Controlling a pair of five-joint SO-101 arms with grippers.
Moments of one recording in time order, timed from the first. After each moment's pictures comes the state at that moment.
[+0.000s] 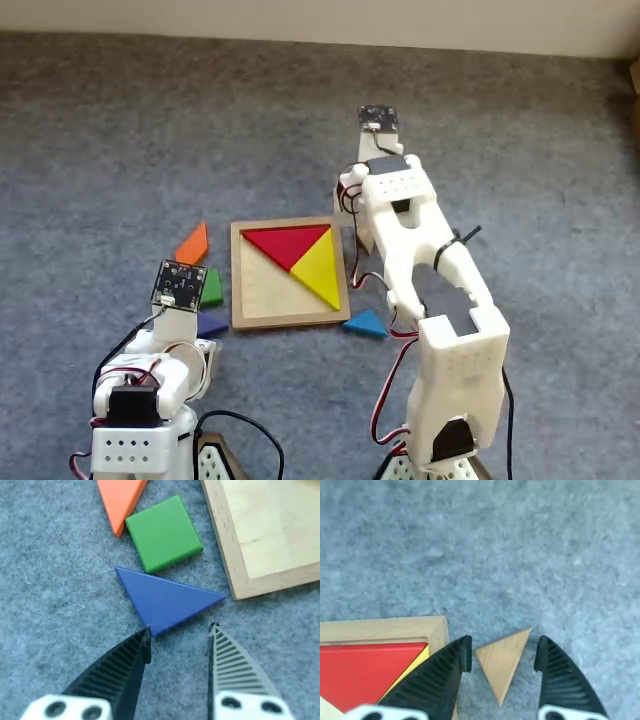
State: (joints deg) left arm -6.2 -101.8 96.0 75.8 -4.8; right arm -19.9 25.2 -4.2 59.8 -9.7
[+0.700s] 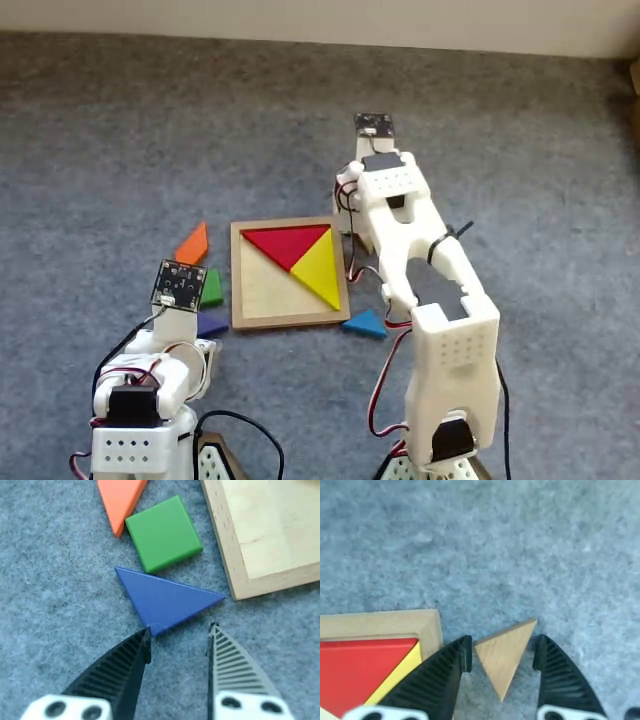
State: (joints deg) left arm -6.2 -101.8 96.0 75.8 -4.8; right arm -19.8 31.0 -9.5 65.5 -9.7
